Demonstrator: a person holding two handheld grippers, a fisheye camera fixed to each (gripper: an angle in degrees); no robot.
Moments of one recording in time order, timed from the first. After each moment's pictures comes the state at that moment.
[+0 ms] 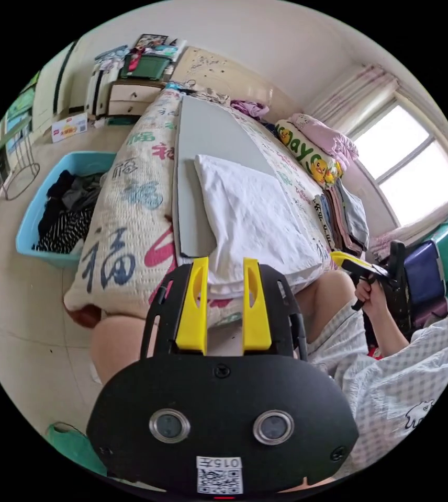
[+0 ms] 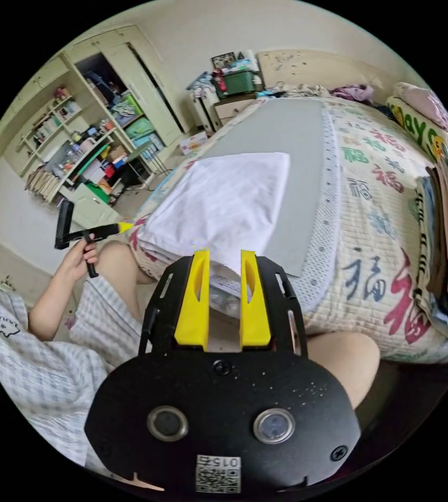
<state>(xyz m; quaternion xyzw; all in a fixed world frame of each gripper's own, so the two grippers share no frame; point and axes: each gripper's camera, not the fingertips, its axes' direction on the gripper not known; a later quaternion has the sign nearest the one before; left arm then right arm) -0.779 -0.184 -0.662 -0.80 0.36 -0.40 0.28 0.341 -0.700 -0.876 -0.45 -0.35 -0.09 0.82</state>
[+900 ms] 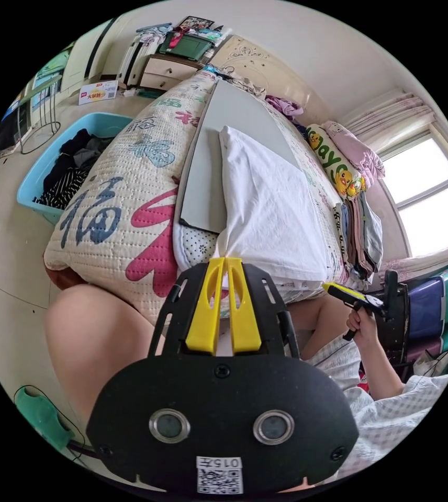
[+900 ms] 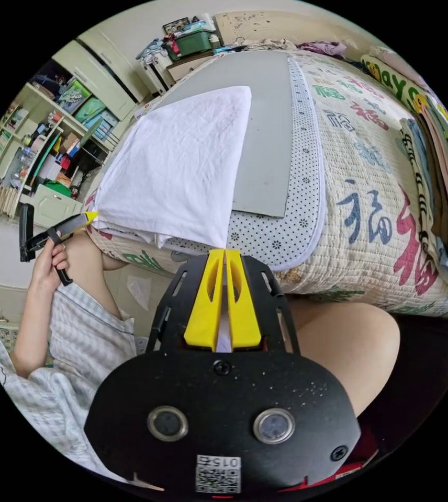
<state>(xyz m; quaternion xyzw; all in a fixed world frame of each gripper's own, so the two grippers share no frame) -0.751 -0.238 -0.688 -0.84 0.30 -0.39 0.23 0.441 -0.686 -0.865 -0.55 -0.26 -0.08 0.79</state>
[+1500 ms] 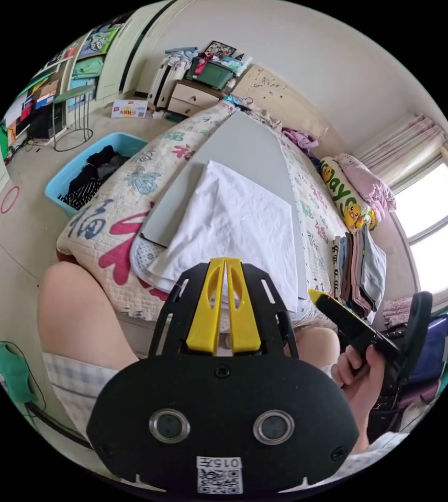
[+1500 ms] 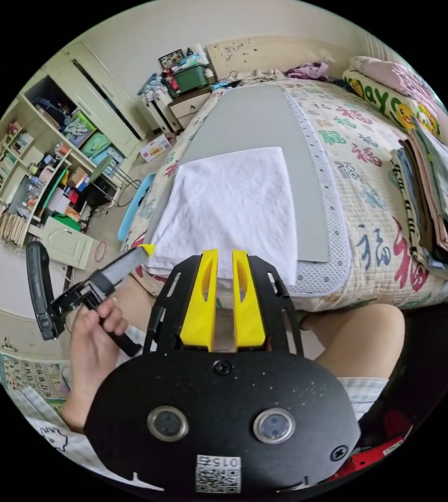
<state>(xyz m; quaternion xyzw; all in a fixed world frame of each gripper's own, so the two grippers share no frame) -0.710 -0.344 -0.631 -0.86 0.20 -0.39 0.28 0.349 -0.847 -0.934 -0.49 -0.24 -0.04 0.84</state>
